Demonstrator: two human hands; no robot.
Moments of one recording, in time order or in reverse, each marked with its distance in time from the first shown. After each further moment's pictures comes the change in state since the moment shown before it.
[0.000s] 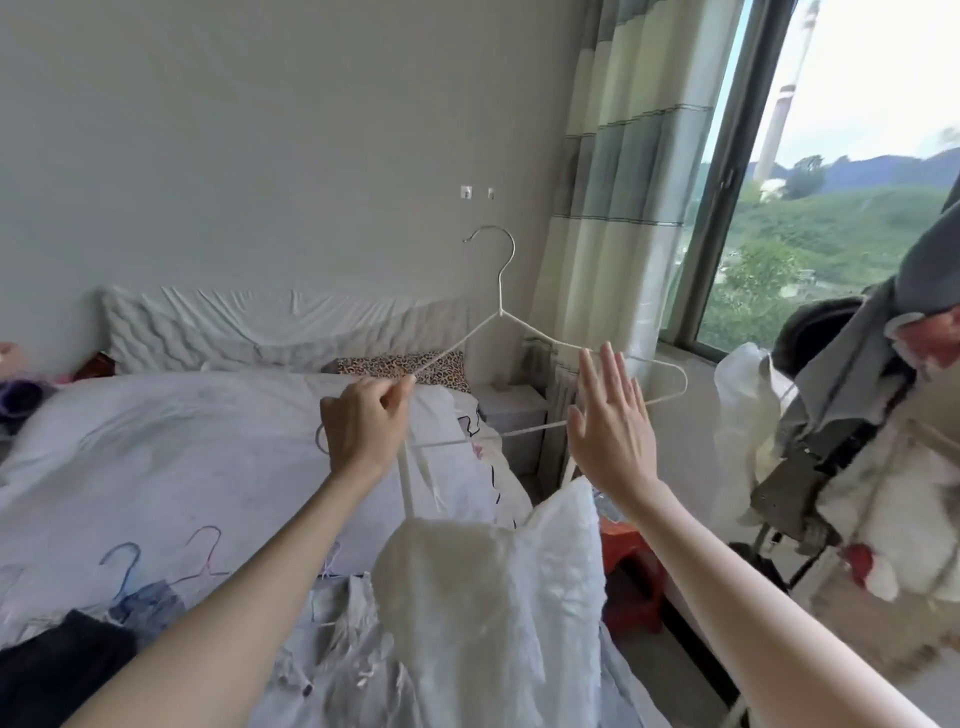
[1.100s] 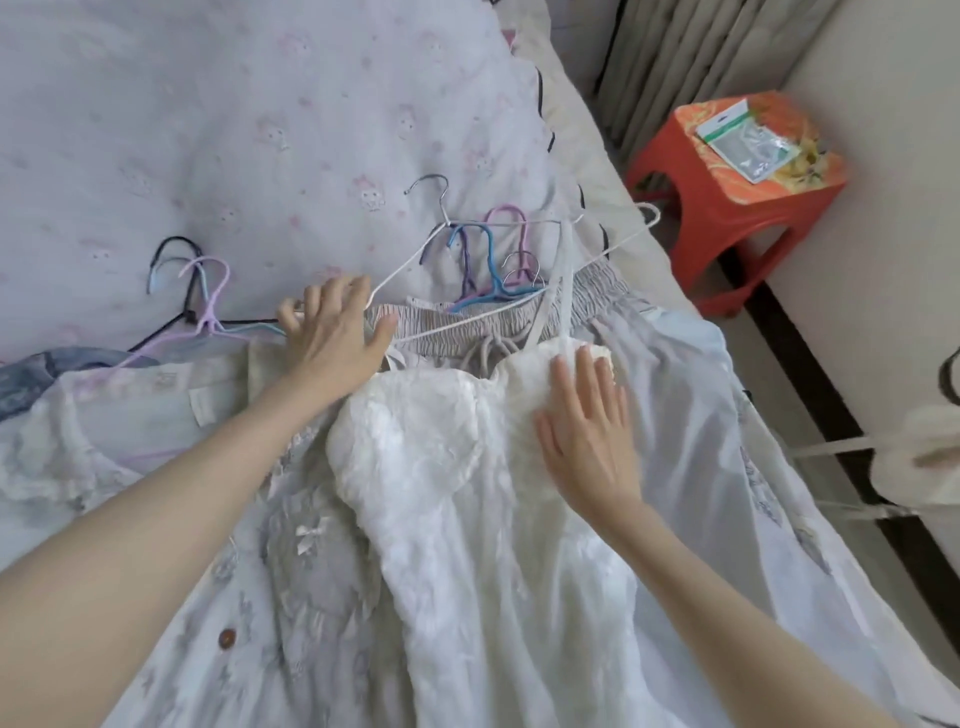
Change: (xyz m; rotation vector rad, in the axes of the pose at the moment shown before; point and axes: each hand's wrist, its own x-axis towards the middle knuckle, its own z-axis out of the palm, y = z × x) left_hand -0.192 -0.370 0.387 0.512 -0.890 -0.071; right_hand -0.247 0.081 0.482 0.121 -0.779 0.275
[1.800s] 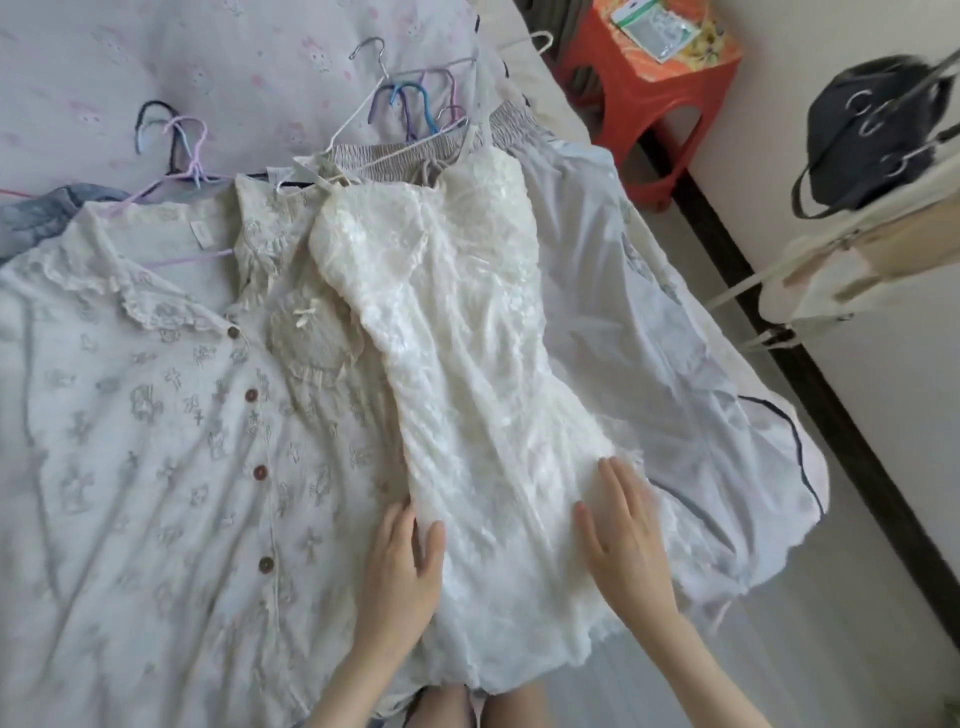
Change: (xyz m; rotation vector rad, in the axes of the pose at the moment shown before) left_hand -0.460 0.091 -0.024 -0.661 -0.532 -0.320; right_hand -0.368 0.016 -0.054 0.237 -0.137 0.377
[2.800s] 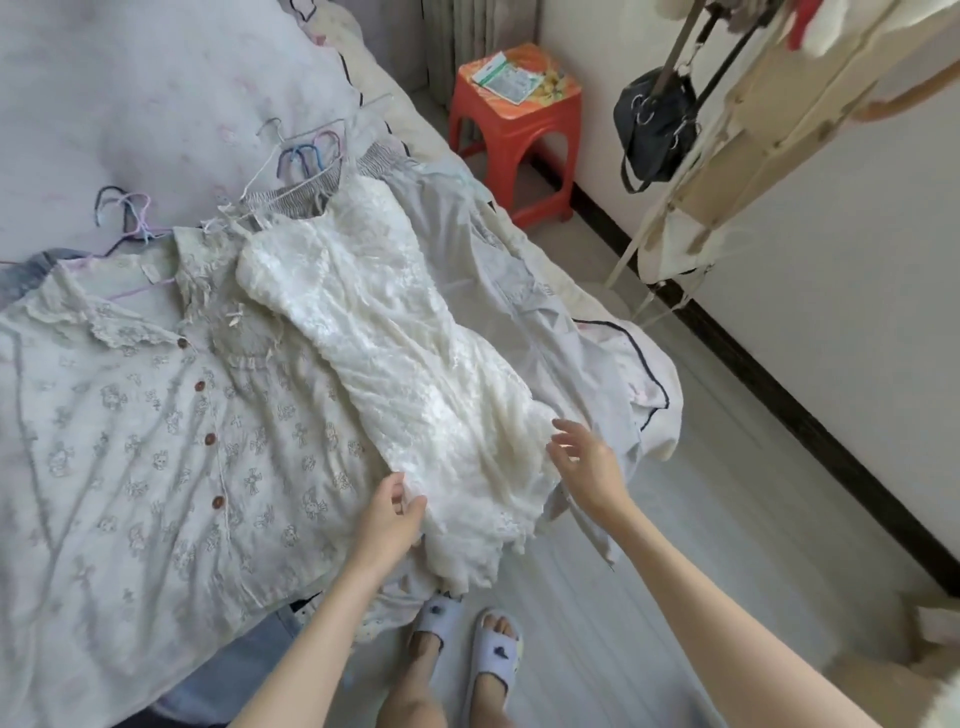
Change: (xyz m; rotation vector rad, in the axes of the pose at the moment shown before) left_hand -0.108 0.070 0.050 -0.057 -0.110 -0.072; right_hand -0.081 0.079 -0.081 0.460 -0.010 0.225
